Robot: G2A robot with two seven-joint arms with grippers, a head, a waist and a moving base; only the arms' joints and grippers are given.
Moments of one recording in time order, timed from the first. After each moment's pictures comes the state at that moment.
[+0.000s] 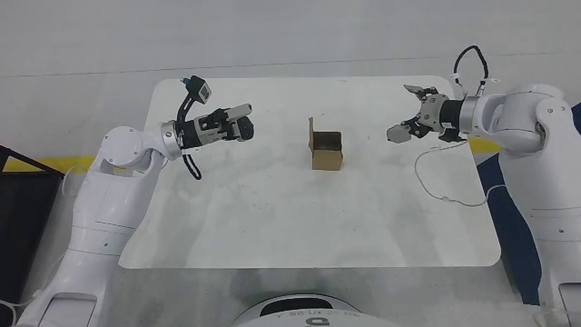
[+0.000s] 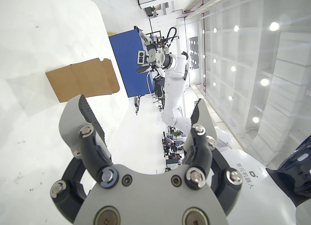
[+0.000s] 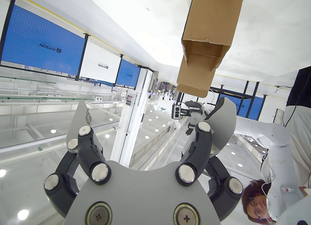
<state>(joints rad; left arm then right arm) 1.14 -1.08 -1.29 -1.44 -0.47 -0.15 -1.10 -1.09 -0.87 1.40 -1.59 2.21 1.01 -0.74</state>
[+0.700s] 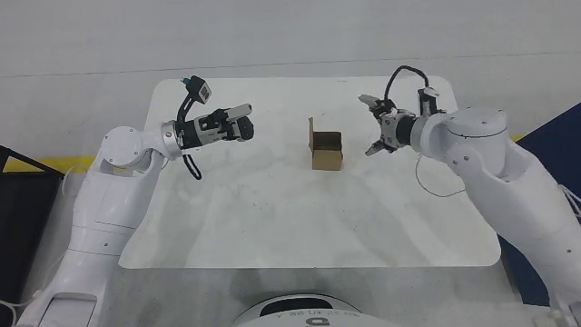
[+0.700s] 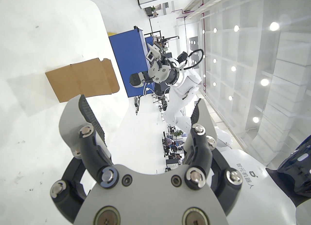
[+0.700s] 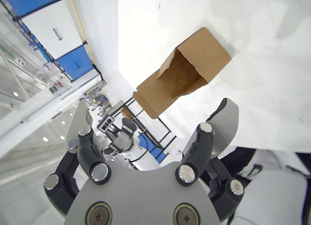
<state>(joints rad) 1.14 -1.08 -1.29 -1.44 -0.47 -0.15 -1.10 -1.11 -0.77 1.09 -1.91 0.97 0.92 0.02</state>
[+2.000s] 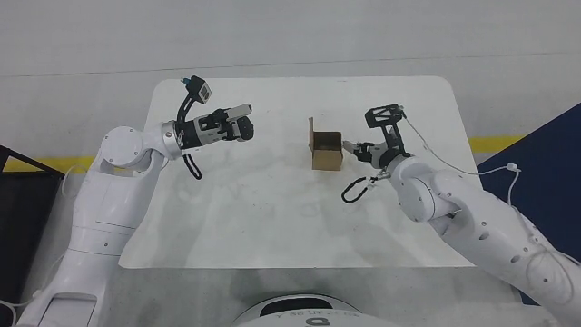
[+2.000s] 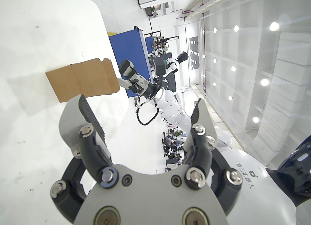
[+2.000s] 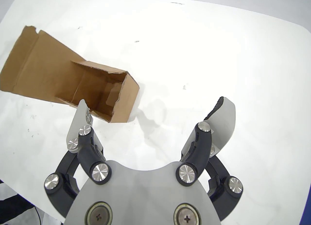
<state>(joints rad) 1.14 -1.08 -1.29 -1.44 -0.47 -0.15 -1.10 -1.17 -0.70 0.81 -1.96 -0.64 0.54 0.52</state>
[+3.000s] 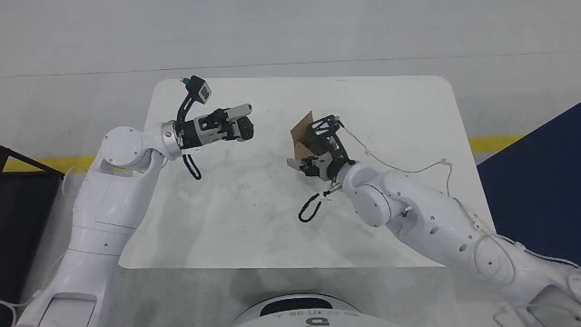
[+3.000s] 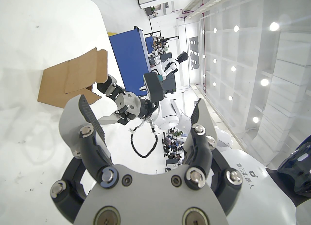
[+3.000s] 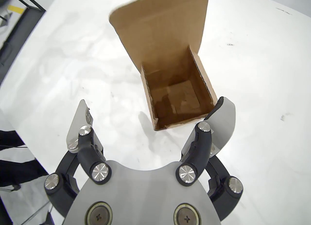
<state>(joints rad) 1.14 -1.08 -1.29 -1.44 -0.47 -0.15 -1.10 -1.04 -0.92 0.62 -1.87 -0.56 0.39 0.47</state>
